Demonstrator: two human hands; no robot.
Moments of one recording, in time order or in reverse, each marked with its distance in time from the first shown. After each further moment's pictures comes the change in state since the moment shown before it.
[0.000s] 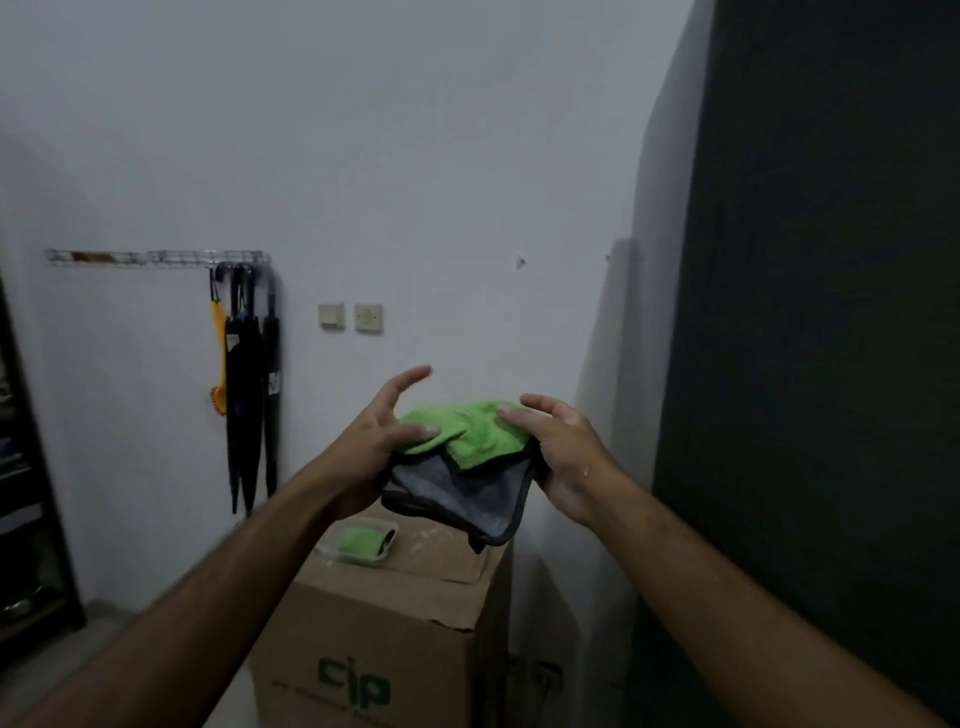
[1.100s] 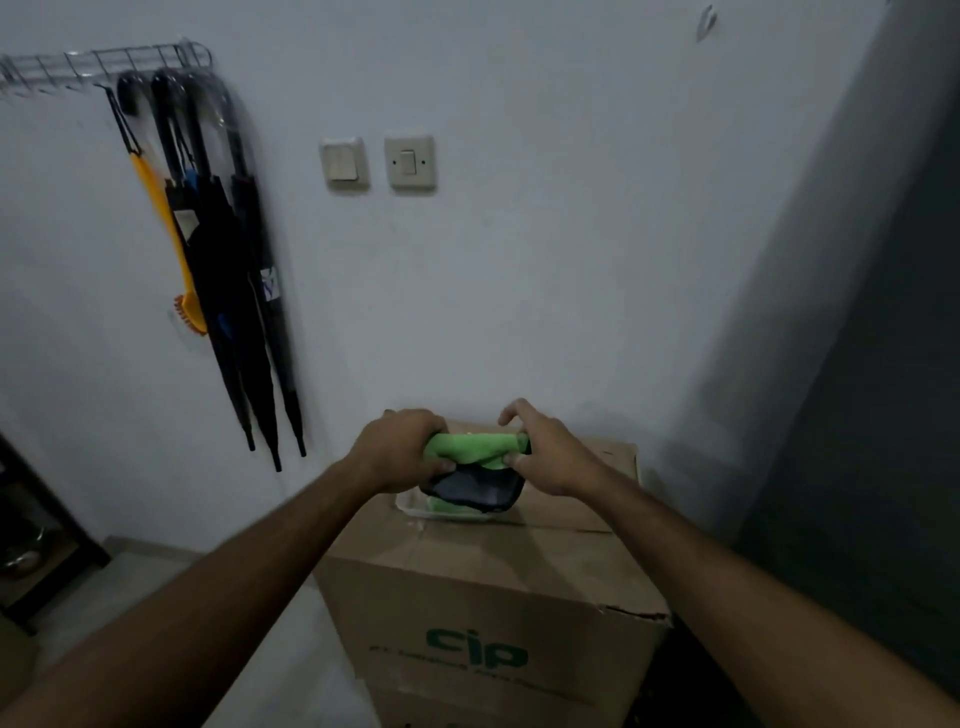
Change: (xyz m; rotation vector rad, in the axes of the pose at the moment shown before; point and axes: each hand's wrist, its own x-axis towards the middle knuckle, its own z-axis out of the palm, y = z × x) left_hand 0.199 -0.216 -0.333 1.517 -0.311 0.005; right_hand 0.282 0.294 0.115 -1.205 -0.190 -0.019
